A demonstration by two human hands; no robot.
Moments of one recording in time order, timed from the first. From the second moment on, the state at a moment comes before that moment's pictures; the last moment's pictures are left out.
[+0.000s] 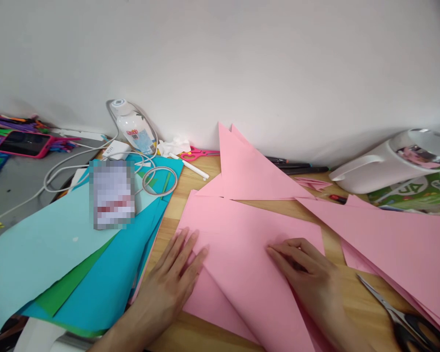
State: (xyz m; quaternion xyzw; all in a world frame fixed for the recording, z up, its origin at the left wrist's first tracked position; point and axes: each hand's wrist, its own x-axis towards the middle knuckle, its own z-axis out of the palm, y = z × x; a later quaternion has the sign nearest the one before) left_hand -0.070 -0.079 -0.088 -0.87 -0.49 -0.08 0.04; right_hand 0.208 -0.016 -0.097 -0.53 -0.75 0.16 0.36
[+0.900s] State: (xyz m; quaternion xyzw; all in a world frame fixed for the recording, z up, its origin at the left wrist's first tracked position) left_hand -0.067 -0.076 -0.085 -0.87 -0.48 -0.08 0.05; right_hand 0.216 -0.026 -0.096 -0.55 -0.78 0.12 0.28
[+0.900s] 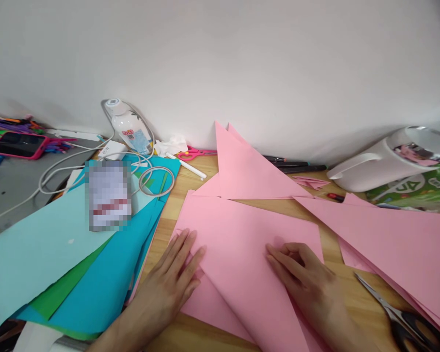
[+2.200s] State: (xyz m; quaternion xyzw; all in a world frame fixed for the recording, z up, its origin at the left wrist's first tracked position) left_hand -0.067 -0.076 -0.082 -0.84 -0.54 -0.06 0.08; right_hand 0.219 -0.026 -0.102 -0.52 -0.79 0.14 0.30
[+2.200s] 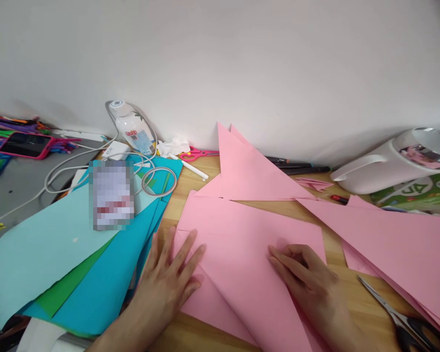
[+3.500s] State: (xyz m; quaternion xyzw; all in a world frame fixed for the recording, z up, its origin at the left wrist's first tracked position) left_hand -0.068 -0.079 -0.084 -0.85 -0.51 -0.06 0.10; right_hand 0.223 -0.027 -0.108 -0.54 -0.77 0.15 0.31
